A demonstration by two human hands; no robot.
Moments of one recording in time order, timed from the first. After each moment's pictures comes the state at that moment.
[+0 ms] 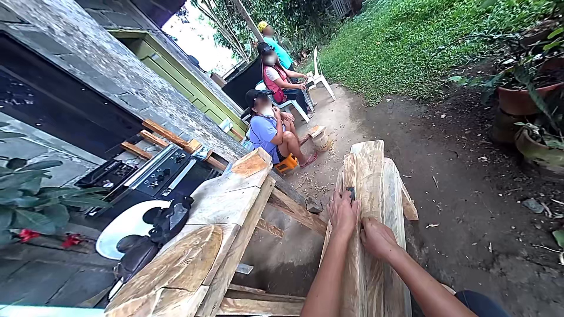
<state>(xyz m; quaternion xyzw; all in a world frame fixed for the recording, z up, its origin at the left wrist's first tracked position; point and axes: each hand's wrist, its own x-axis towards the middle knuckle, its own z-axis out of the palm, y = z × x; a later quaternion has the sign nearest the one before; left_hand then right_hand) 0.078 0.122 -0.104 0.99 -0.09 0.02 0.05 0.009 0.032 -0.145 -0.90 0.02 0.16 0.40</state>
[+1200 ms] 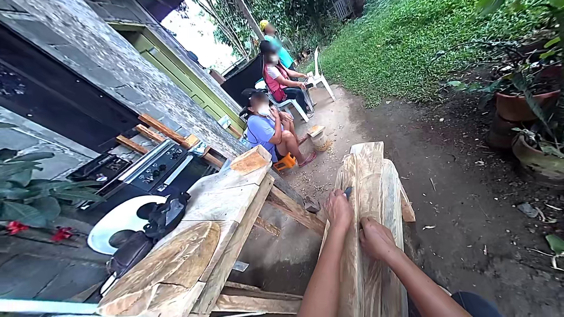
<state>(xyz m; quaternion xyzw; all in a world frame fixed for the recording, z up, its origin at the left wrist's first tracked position) 0.088 0.114 -0.096 1.00 0.00 -0.01 0.06 0.007 0.034 -0.146 -0.91 0.02 0.16 0.38</state>
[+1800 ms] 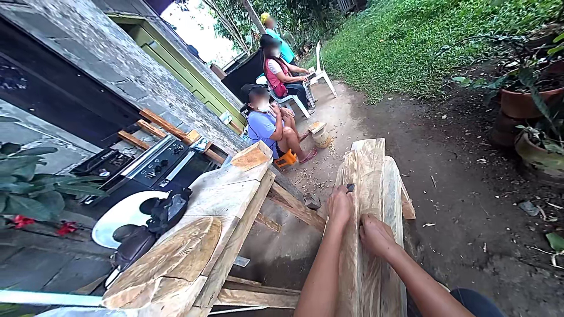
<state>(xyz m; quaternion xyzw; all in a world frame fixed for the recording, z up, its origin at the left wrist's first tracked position) 0.092 0.121 -0.088 0.99 -0.05 -0.05 0.08 0.007 0.035 -0.145 -0.91 0.02 0.16 0.38</state>
